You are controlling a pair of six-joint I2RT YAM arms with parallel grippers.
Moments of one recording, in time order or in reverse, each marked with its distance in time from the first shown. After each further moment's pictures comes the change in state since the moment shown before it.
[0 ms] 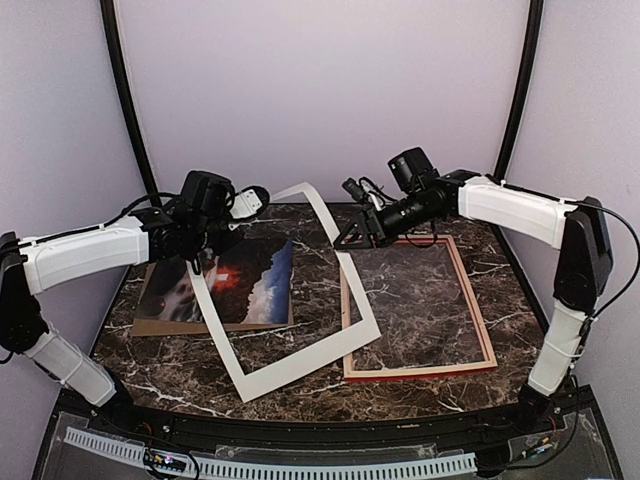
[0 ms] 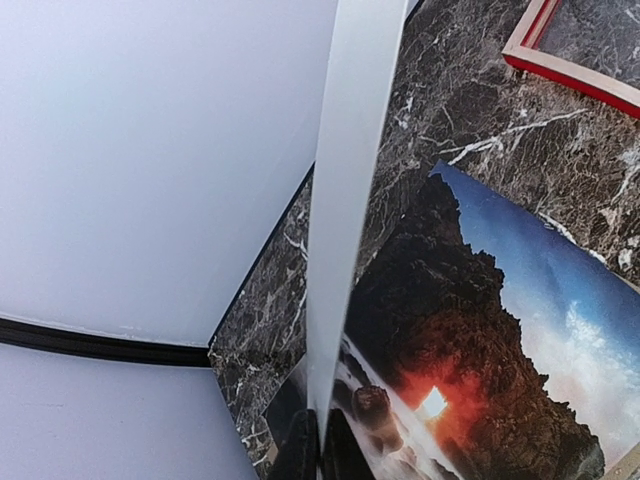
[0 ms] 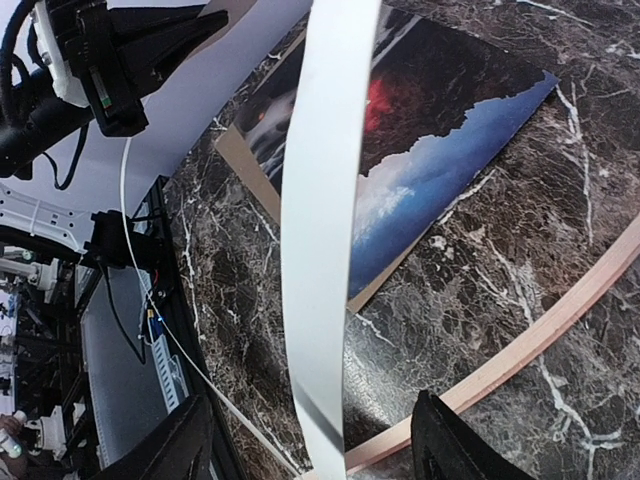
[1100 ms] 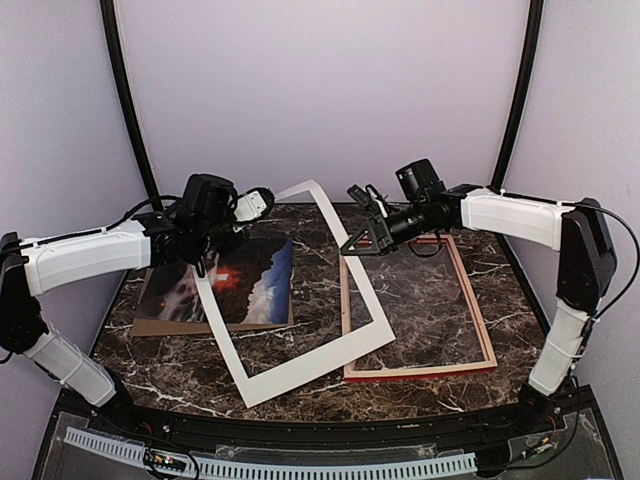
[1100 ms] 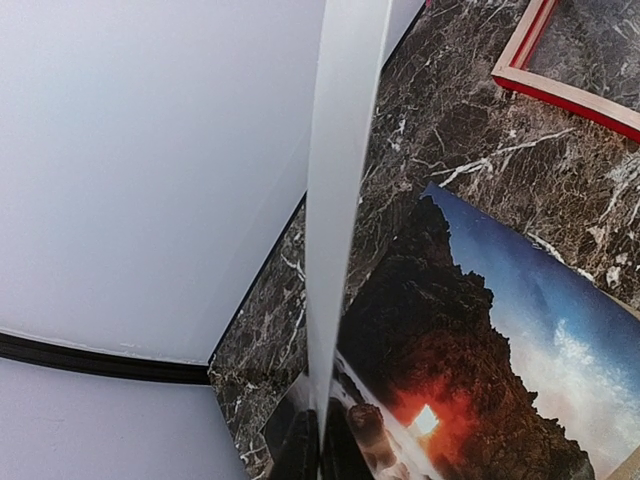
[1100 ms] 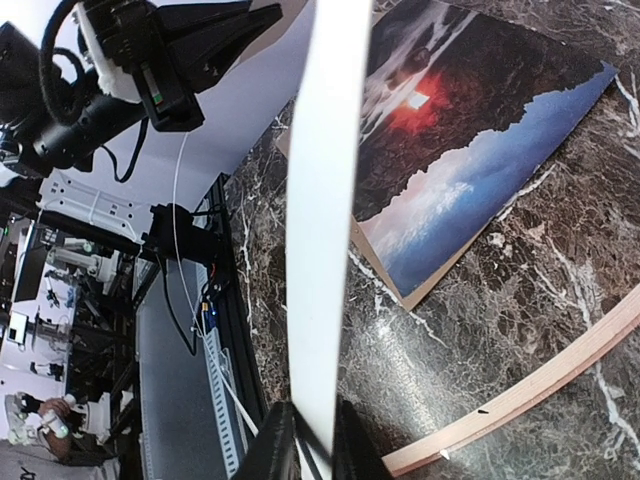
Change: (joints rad) left arm -0.029 -0.004 -0.025 0.068 0.008 0.018; right arm -0.039 -0.010 -0.130 0.169 -0.212 0.069
